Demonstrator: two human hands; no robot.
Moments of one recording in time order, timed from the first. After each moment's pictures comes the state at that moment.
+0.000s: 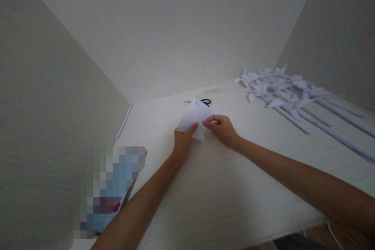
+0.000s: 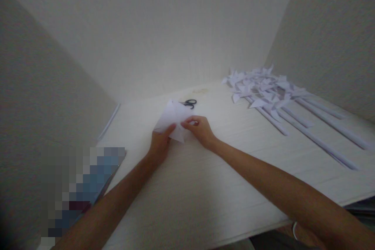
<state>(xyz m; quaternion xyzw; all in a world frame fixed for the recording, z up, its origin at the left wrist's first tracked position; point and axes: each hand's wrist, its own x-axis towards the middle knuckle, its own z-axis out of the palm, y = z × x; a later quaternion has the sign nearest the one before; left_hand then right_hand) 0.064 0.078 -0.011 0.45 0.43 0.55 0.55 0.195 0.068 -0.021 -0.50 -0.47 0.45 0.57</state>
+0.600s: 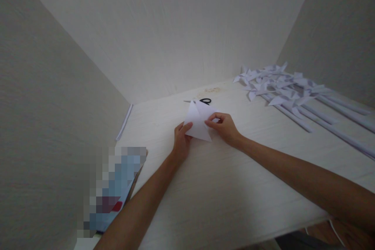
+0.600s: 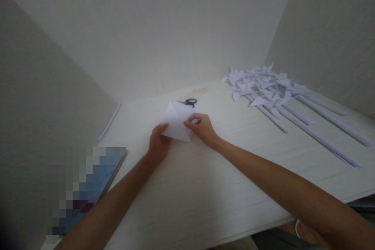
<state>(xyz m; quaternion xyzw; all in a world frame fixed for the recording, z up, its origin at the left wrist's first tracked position) 0.057 0.079 -0.006 0.40 0.33 0.54 0.66 0.200 0.070 -0.022 -0.53 -0.50 0.37 0.57</state>
